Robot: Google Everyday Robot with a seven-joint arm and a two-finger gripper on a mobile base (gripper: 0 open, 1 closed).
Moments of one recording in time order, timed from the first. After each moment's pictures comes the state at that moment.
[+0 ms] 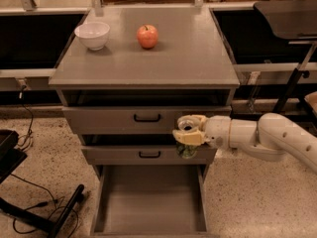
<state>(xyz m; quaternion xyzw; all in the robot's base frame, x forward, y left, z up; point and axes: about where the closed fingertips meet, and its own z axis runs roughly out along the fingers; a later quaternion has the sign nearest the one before) 0.563 -0.078 0.709 -0.40 0.68 0.39 0.49</state>
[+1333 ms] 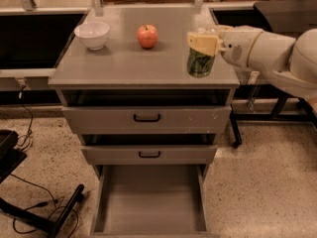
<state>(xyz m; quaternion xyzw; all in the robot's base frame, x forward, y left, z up) 0.652 -0.122 0.969 -0.27 0.68 0.28 0.62</state>
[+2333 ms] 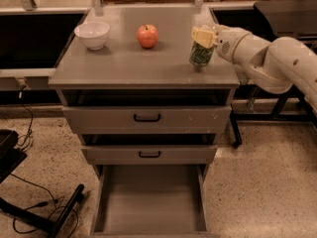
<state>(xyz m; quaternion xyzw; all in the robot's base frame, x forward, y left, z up) 0.761 -0.151 0.932 -0.18 0.69 0.25 0.66</state>
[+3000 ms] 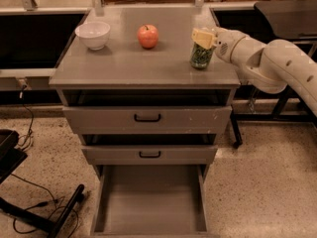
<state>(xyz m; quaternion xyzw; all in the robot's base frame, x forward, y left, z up) 0.784 -0.162 0.912 -0.16 0.70 0.24 0.65</state>
